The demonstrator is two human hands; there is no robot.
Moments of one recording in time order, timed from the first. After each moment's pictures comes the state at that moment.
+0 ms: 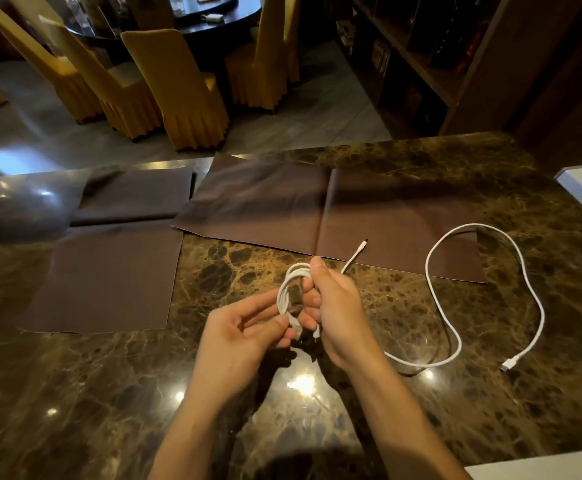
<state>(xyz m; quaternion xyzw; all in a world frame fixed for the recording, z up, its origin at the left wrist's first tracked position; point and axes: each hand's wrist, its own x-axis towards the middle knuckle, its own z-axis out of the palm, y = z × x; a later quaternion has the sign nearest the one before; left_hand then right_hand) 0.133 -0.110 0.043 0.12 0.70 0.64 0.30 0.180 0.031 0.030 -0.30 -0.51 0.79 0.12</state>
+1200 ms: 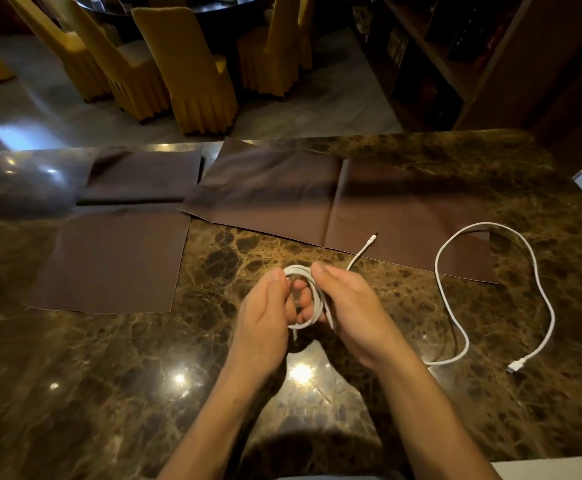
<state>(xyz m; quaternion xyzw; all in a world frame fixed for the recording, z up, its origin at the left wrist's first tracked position) 0.135 -0.082 0.022 0.20 0.74 0.62 0.19 0.194 0.046 0.029 -0.19 -0.57 0.80 0.03</state>
